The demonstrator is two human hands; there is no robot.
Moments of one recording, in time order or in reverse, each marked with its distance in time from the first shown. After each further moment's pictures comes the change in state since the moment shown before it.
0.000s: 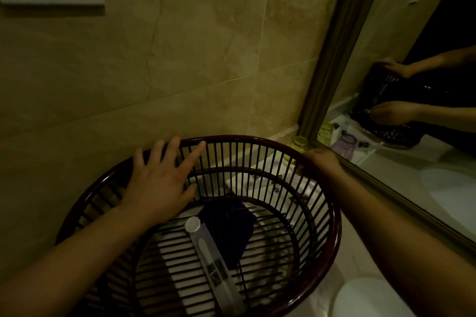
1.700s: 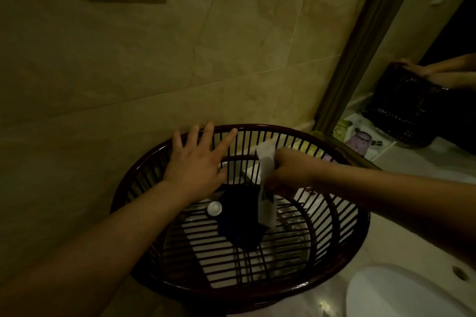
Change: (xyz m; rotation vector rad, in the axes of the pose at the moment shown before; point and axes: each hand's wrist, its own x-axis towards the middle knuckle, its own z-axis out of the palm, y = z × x) left_hand 0.002 -0.003 0.005 -0.018 0.033 0.010; right_hand -0.112 -0.061 0.082 -0.736 -0.580 -0.167
